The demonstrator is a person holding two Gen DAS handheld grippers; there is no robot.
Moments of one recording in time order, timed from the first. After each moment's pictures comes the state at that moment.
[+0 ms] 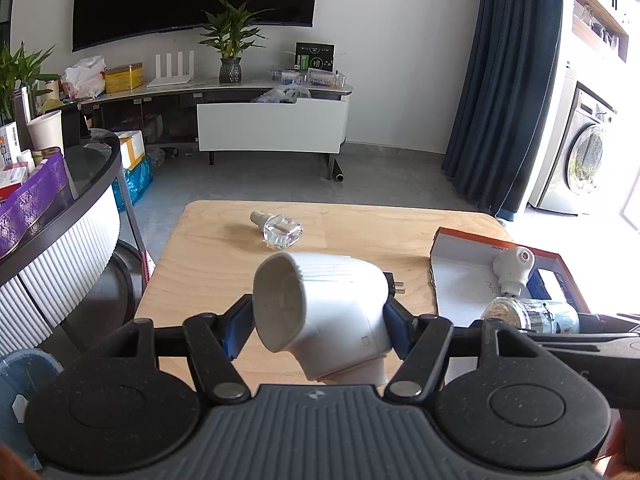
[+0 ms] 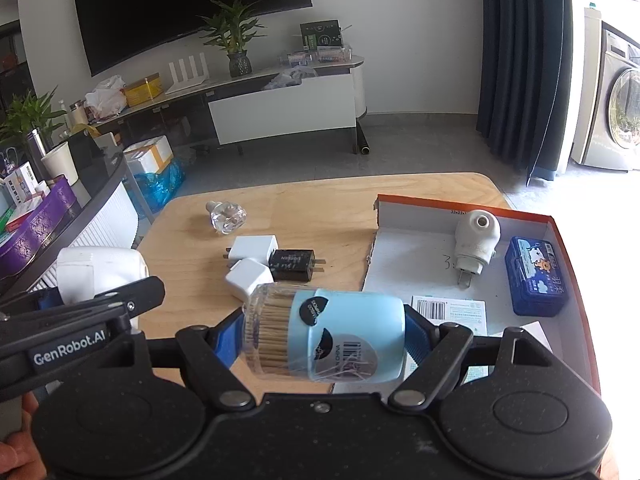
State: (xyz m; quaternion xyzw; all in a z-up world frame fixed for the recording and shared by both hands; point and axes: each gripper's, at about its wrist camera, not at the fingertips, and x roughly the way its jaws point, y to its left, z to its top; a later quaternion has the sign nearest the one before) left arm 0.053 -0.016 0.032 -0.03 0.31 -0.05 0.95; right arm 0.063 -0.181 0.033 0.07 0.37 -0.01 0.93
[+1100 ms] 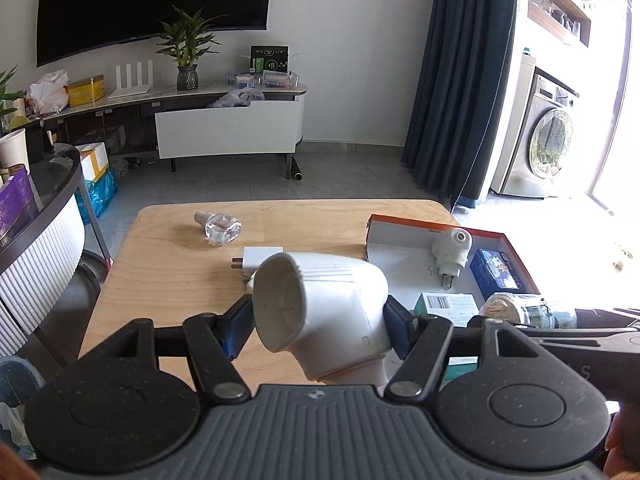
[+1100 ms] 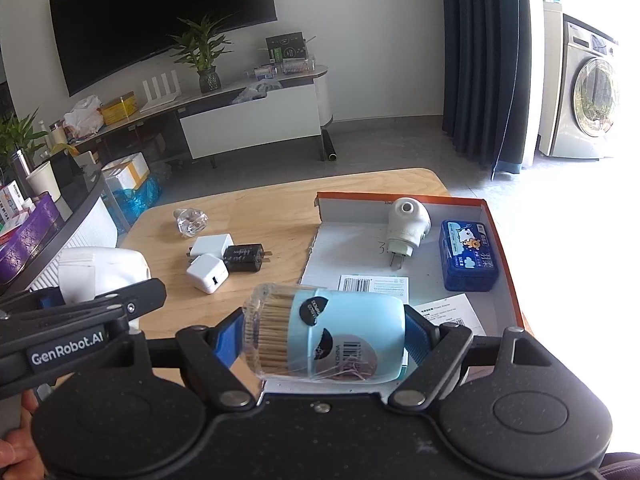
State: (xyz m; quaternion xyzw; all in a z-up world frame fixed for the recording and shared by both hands) left arm 0.025 -0.057 0.038 -0.01 0.31 -0.10 0.95; right arm 0.007 -0.226 0.045 0.09 0.36 -0.05 0.93
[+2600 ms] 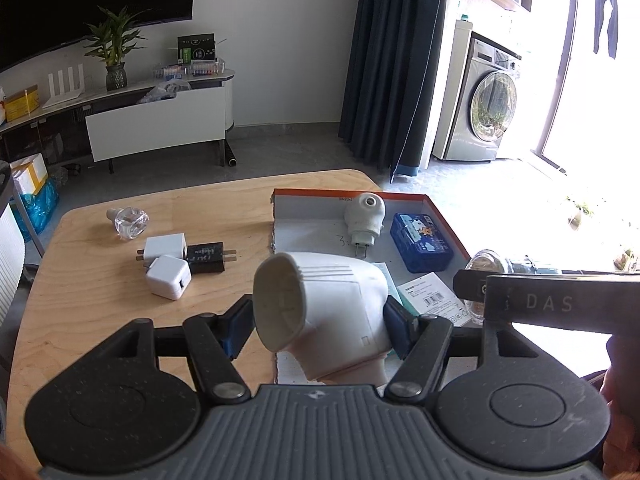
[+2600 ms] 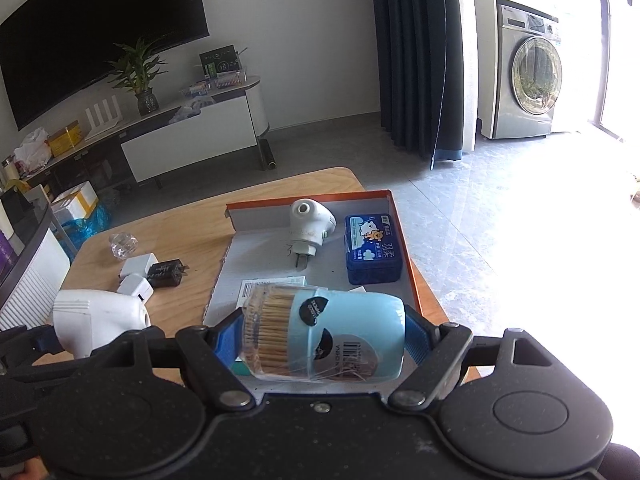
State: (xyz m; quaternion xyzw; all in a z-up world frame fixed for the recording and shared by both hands) left arm 0.020 -0.124 0.024 0.02 0.33 -0.19 0.92; right arm -0.019 -0.292 0.040 0.12 0.35 -0.13 0.92
